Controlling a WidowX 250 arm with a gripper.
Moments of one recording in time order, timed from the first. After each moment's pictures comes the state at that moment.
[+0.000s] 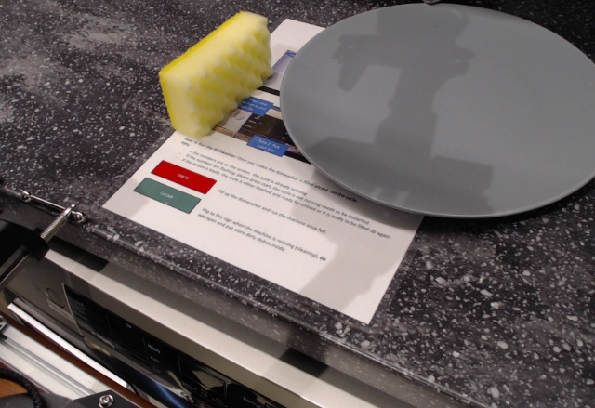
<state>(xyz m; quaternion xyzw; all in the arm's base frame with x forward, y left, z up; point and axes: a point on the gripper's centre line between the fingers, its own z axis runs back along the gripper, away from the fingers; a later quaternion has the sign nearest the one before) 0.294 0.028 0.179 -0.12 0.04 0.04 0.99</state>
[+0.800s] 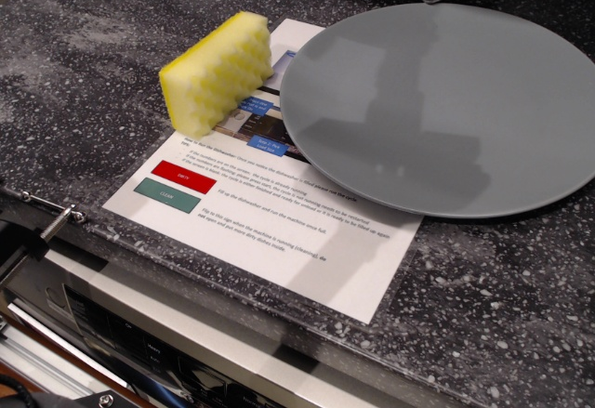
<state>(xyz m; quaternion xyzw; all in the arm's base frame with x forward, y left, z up) 0.318 0.073 0.173 -0.09 0.01 -0.02 1.00</state>
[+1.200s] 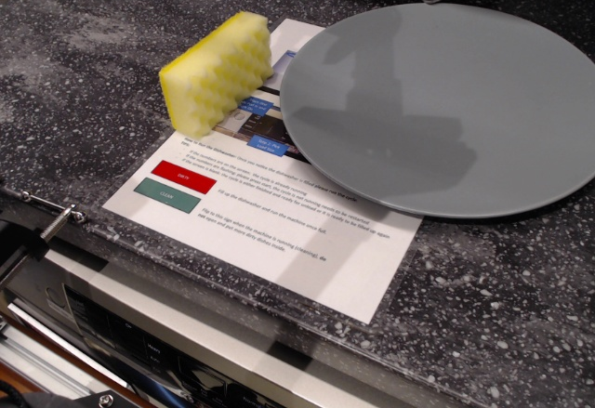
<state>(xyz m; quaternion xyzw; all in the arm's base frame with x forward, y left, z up) 0.331 0.110 0.151 -0.06 -0.01 -0.04 1.00</state>
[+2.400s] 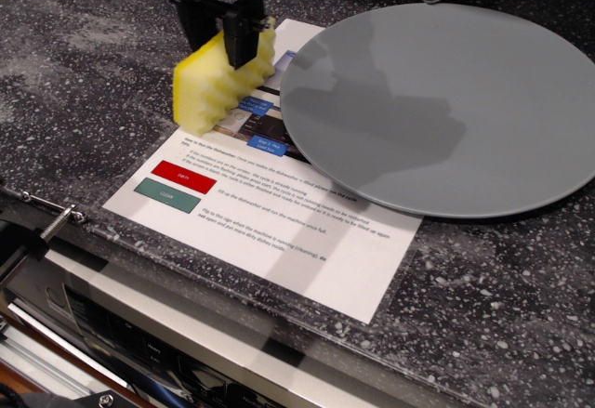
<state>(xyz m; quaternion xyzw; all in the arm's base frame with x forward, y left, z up) 0.347 0.129 0.071 -0.01 -0.01 -0.04 1.00</state>
